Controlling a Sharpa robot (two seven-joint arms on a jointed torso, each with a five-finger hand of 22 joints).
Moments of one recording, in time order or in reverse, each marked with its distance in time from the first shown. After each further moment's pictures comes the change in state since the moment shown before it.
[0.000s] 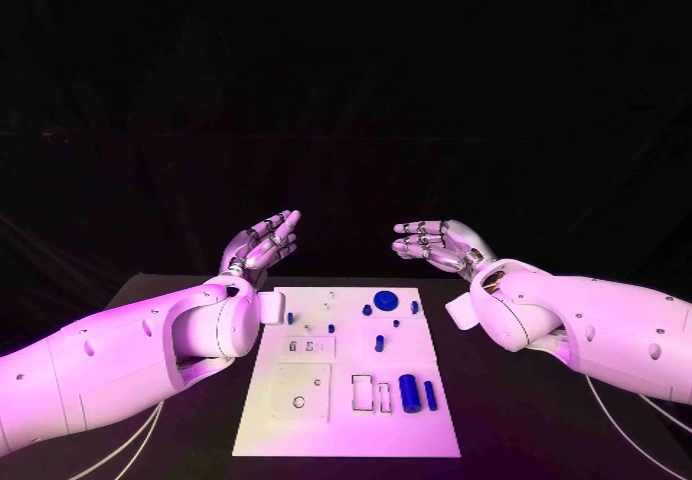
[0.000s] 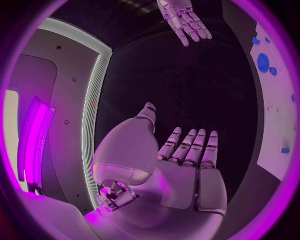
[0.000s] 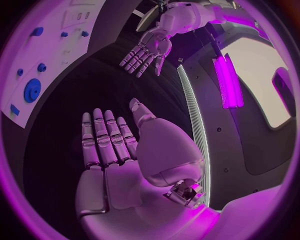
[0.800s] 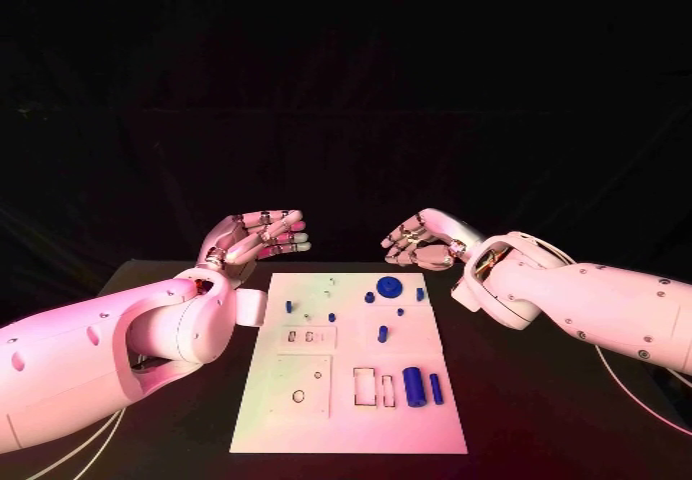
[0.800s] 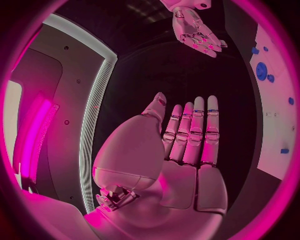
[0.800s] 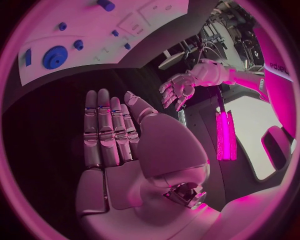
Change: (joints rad) left arm 0.057 -0.138 0.001 0.183 -0.068 0.076 -0.013; left_hand 0.168 -0.032 0.028 -0.143 0.004 0.510 0.072 0.092 0.022 0.595 -0.092 0.096 0.017 0.639 -0.123 0.143 0.060 0.094 0.556 -0.039 0.295 0.125; right arm 0.076 0.020 0.002 -0.023 -0.660 0.063 -0.180; right_hand 0.025 -0.138 0.149 -0.099 0.043 0.386 -0.030 0.008 0.020 0.398 -0.114 -0.016 0.036 0.555 -0.154 0.108 0.146 0.015 0.483 -0.147 0.306 0.130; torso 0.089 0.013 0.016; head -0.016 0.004
